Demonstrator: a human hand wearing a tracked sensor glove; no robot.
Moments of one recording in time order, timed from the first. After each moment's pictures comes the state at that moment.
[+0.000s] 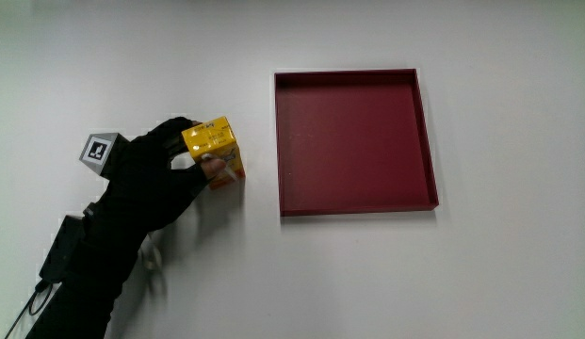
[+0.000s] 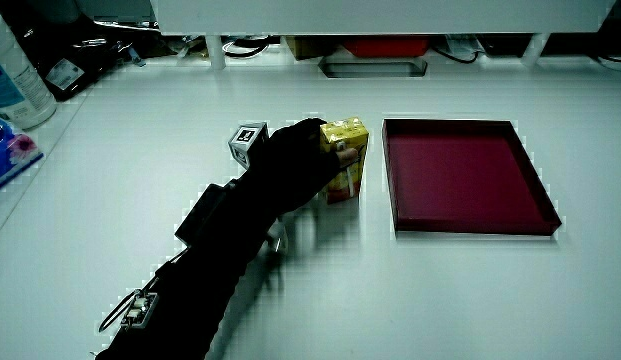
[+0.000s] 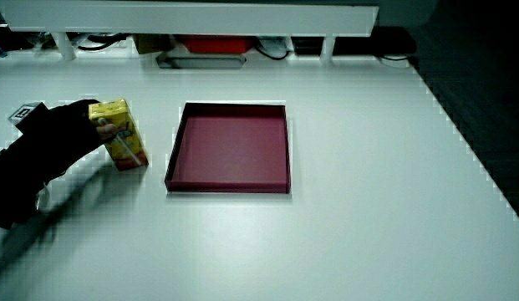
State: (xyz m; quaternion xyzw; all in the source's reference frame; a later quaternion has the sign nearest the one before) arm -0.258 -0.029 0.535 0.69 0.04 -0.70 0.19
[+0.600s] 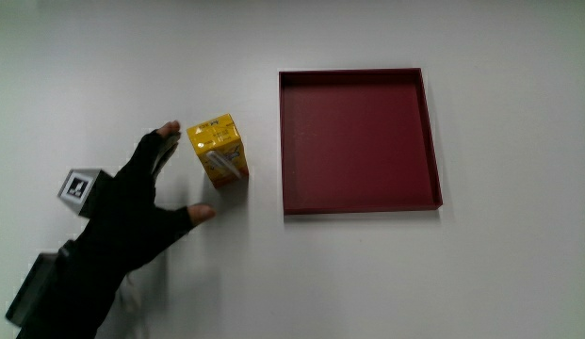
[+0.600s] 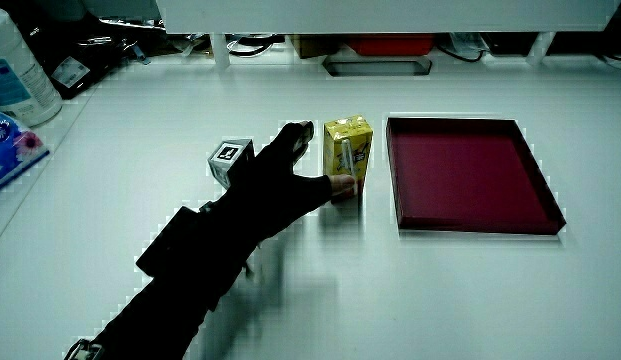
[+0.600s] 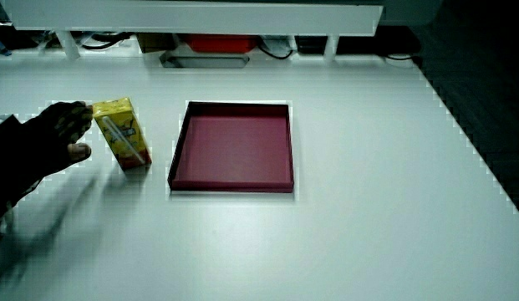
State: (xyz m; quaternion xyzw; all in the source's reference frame) arm -0.274 0.014 0.516 0.71 0.04 -0.67 0.21
